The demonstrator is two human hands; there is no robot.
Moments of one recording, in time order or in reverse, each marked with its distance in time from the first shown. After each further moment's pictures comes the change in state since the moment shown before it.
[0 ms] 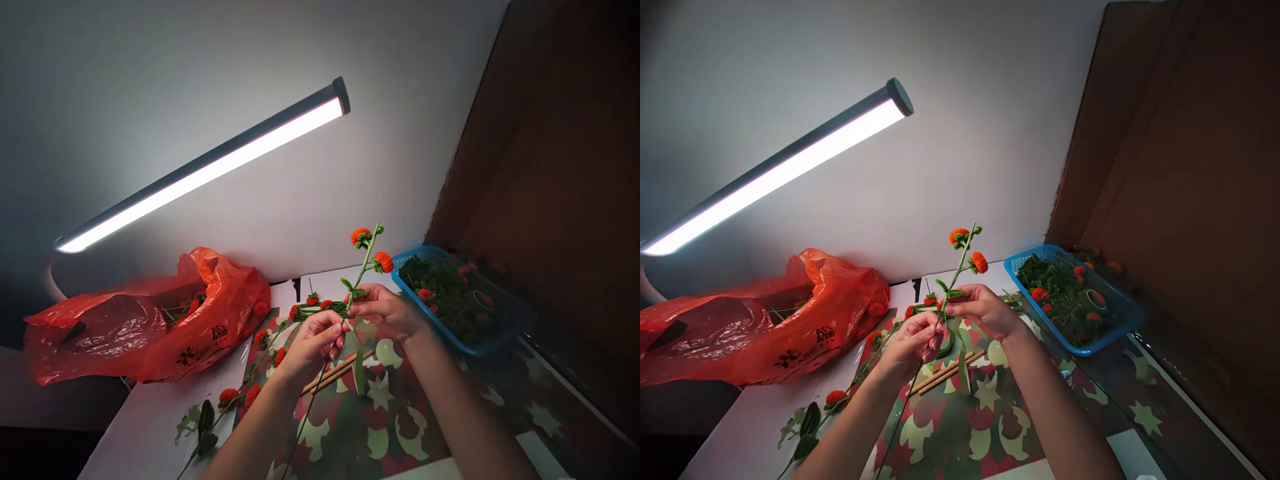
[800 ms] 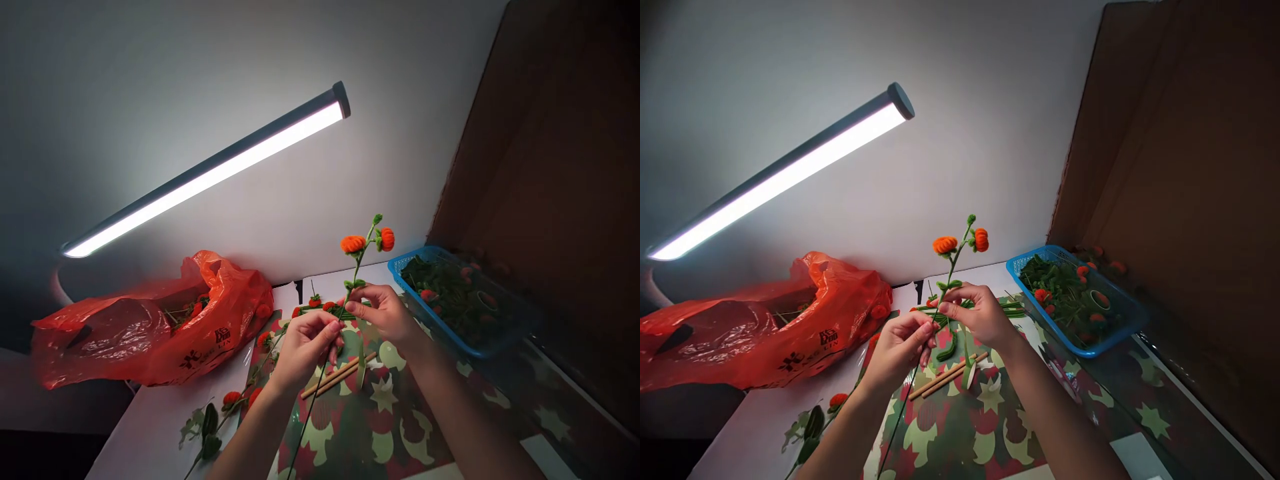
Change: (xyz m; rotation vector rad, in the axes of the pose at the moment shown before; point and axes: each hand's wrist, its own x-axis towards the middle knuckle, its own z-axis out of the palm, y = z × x) left_hand -0.013 0.014 0.006 0.264 0.124 0.203; right_hand -0.004 0.000 0.017 -0.487 0.204 -0.313
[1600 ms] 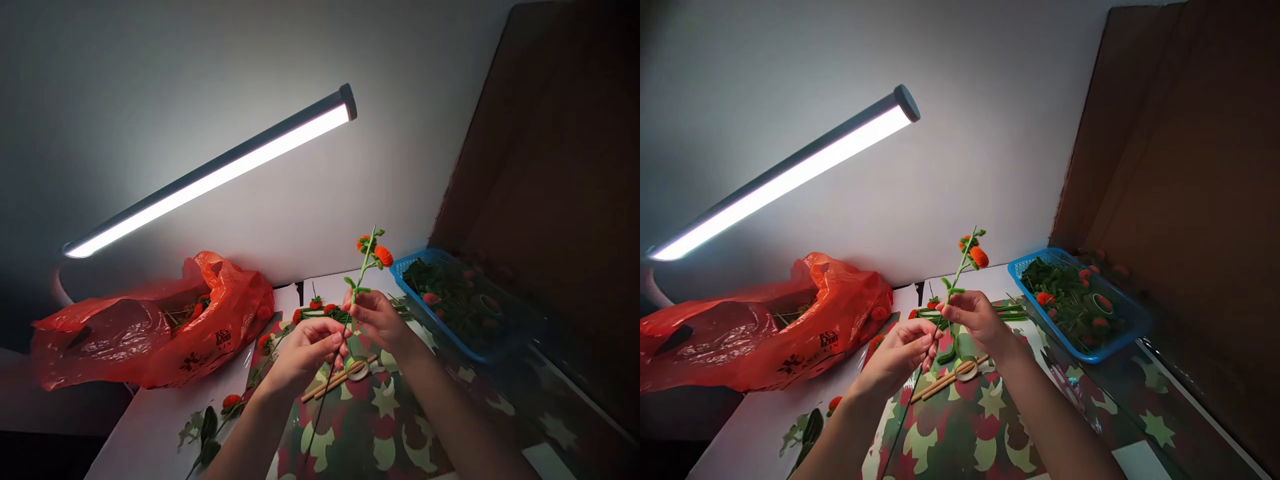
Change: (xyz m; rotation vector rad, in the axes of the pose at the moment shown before) left_hand 0.000 0.003 -0.008 -0.137 -0.154 -0.155; right_hand 0.005 0.022 0.007 0.420 -0.069 0.121
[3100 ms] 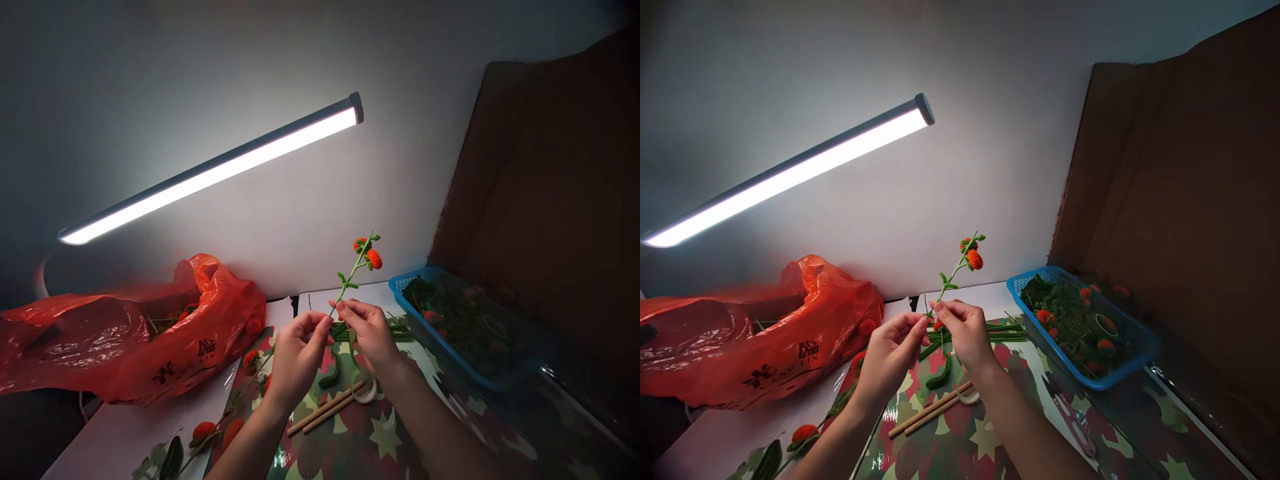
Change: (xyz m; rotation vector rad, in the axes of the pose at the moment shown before) left_hand 0.016 -0.013 0.002 0.381 0.448 0.312; right_hand 0.008 0.024 0.012 -0.175 0.317 -0.130
